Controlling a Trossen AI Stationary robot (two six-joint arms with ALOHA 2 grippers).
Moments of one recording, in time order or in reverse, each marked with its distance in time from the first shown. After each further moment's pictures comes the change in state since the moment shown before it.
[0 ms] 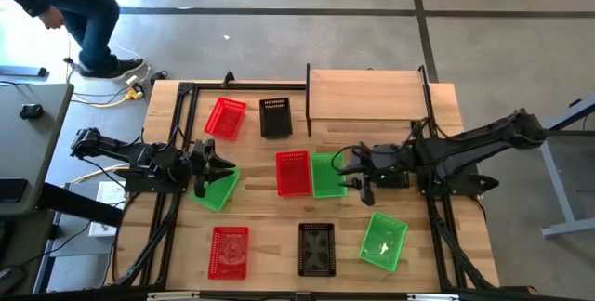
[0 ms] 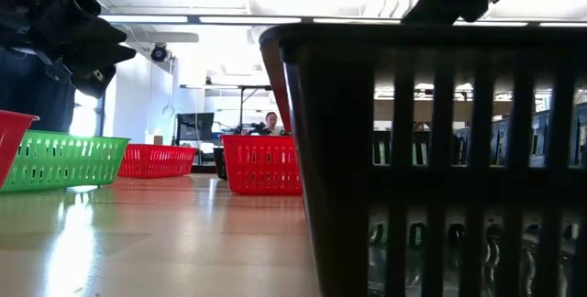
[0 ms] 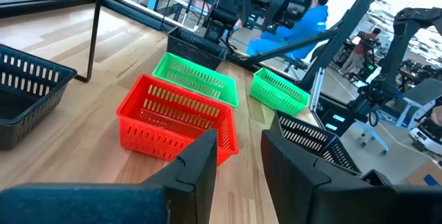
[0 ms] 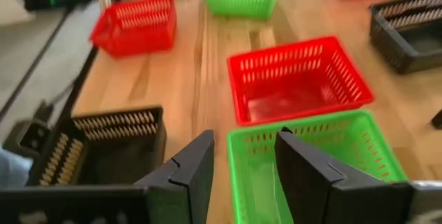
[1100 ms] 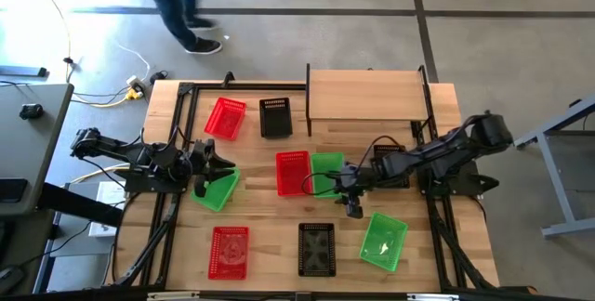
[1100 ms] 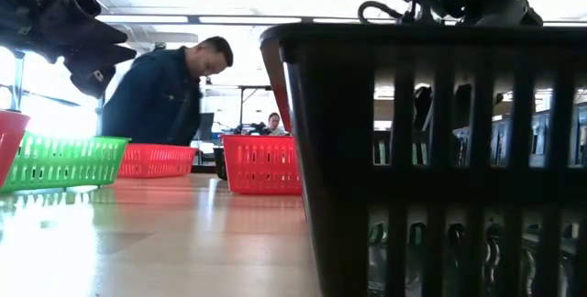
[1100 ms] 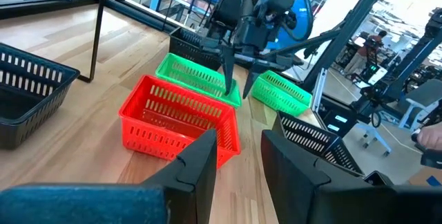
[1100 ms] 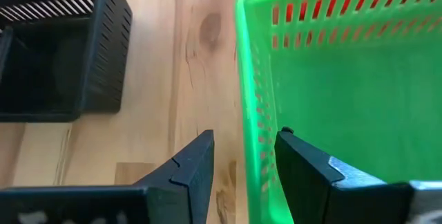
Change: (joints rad) left arm 0.000 0.000 0.000 -0.002 -0.008 0.000; right arm 0.002 0.394 0.001 0.046 -0.125 0.006
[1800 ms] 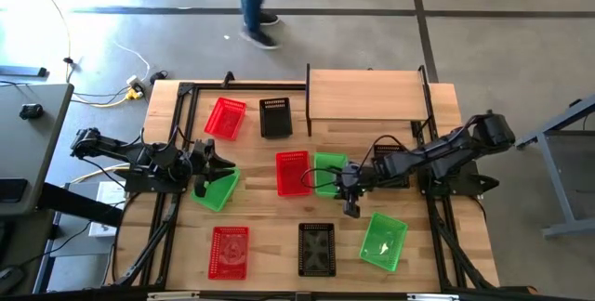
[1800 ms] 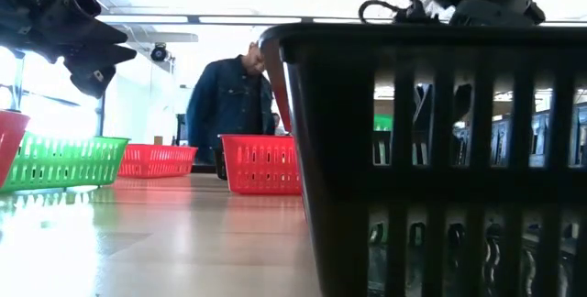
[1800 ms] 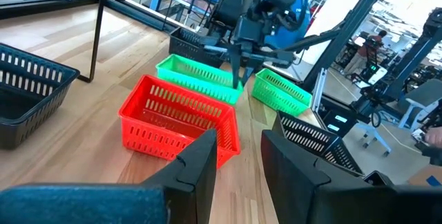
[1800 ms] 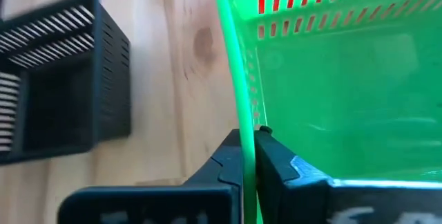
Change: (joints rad) left arm 0.000 0.000 0.000 0.000 0.000 0.000; right arm 0.013 -0.038 0.000 -0.005 0.013 0.195
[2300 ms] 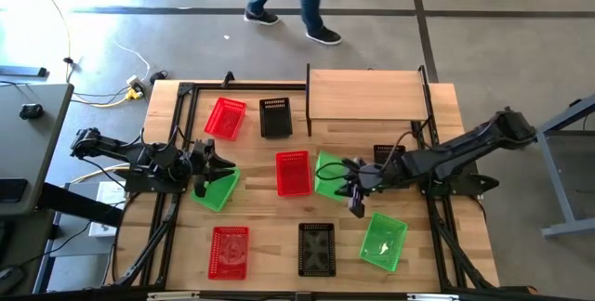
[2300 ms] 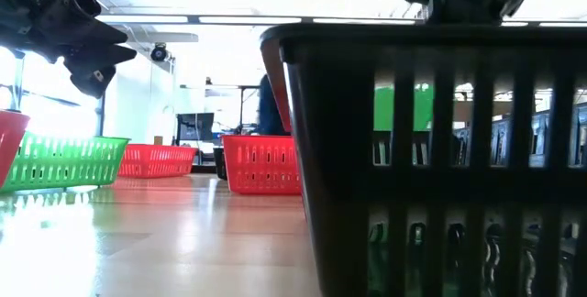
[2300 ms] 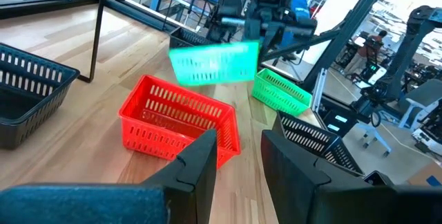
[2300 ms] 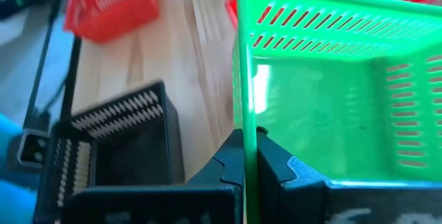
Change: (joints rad) left arm 0.000 0.000 0.000 0.000 0.000 0.000; right arm 0.085 -0.227 -0.001 -0.003 0.205 0.129
